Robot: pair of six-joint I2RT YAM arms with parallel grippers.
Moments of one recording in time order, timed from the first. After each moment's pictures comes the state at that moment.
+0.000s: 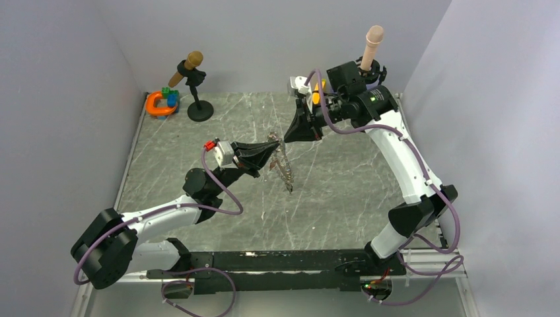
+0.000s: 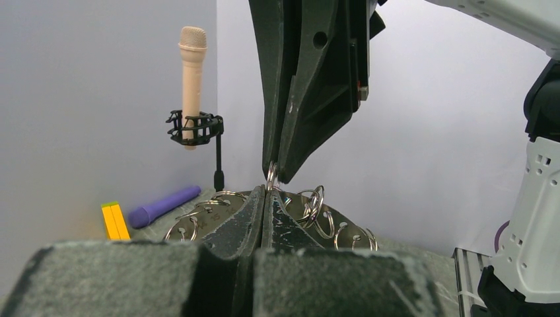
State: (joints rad) left arm -0.75 1.19 0.51 1.27 0.26 -0.22; right arm 0.48 1.62 1.95 -1.13 -1.02 -0.63
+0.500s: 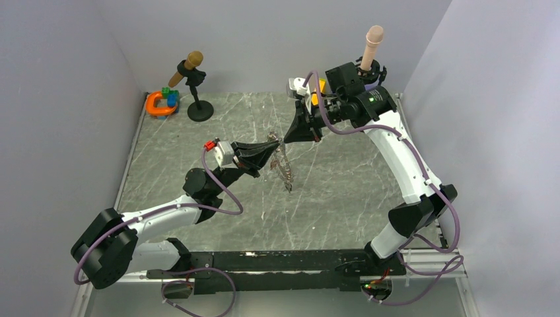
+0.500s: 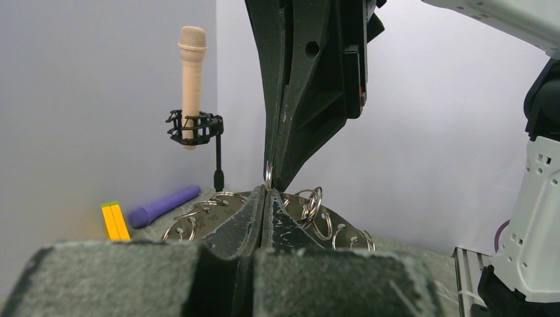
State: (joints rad) left arm -0.75 1.20 0.51 1.27 0.26 -0.22; right arm 0.49 1.62 1.93 -1.13 -1.00 -0.62
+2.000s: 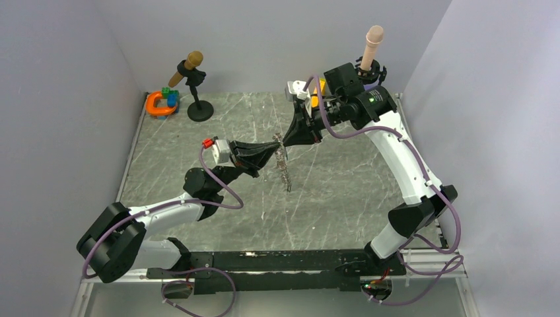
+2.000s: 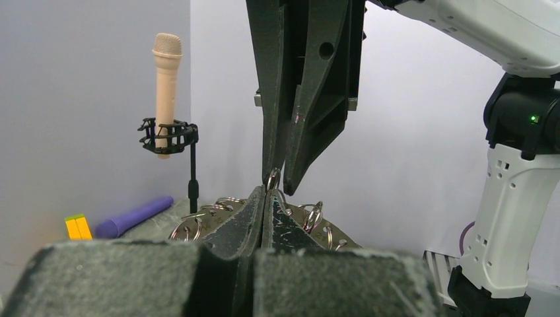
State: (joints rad) left arm -0.72 1.26 0.51 1.39 0.34 -0.33; right arm 0.51 1.62 1.95 -1.18 -1.03 -0.70
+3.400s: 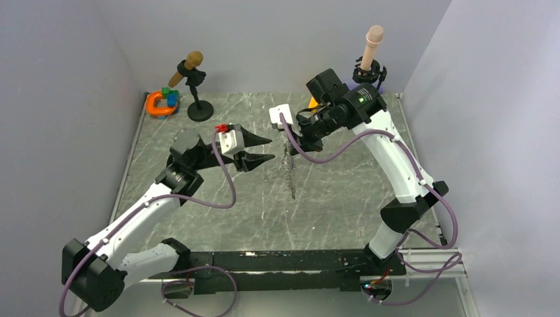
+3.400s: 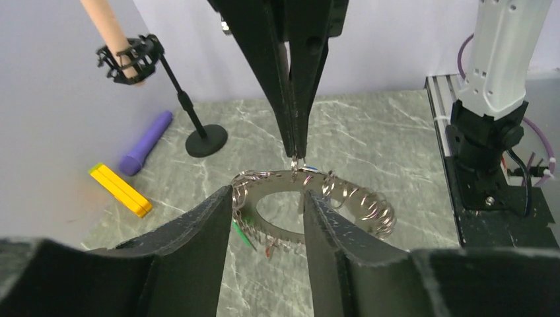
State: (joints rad) left arm -0.55 1.02 0.84 0.34 0.80 0.13; right arm 0.63 1.69 2.13 -1.49 -0.66 -0.96
